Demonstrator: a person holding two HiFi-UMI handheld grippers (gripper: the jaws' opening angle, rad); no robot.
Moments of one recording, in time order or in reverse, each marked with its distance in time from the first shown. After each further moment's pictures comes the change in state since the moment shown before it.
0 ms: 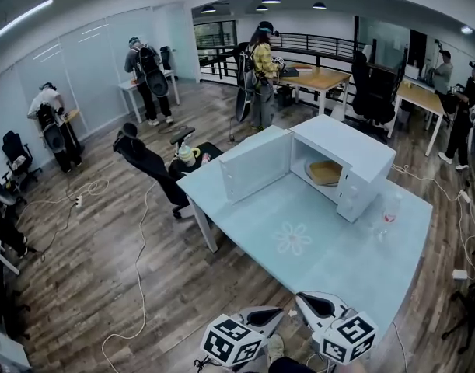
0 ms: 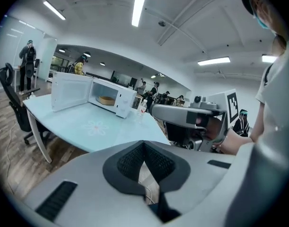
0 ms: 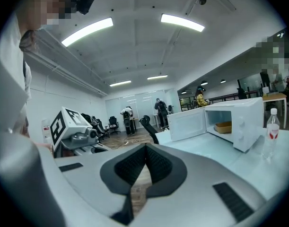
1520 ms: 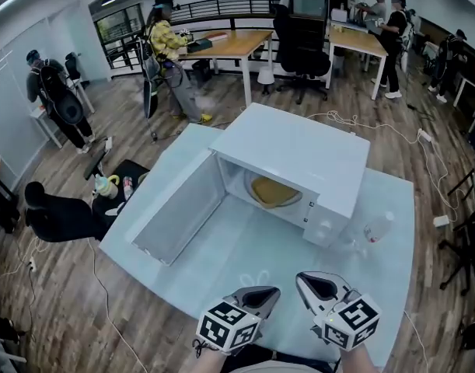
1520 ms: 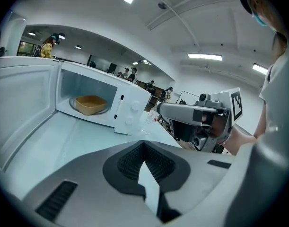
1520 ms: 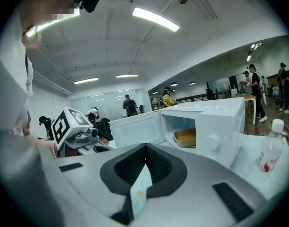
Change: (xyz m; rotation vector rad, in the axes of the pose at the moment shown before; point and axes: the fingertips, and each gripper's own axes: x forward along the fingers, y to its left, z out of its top) left arm 0.237 0.172 0.154 0.100 0.181 -0.274; right arm 0.118 -0.294 0.059 0.118 0.000 -0.344
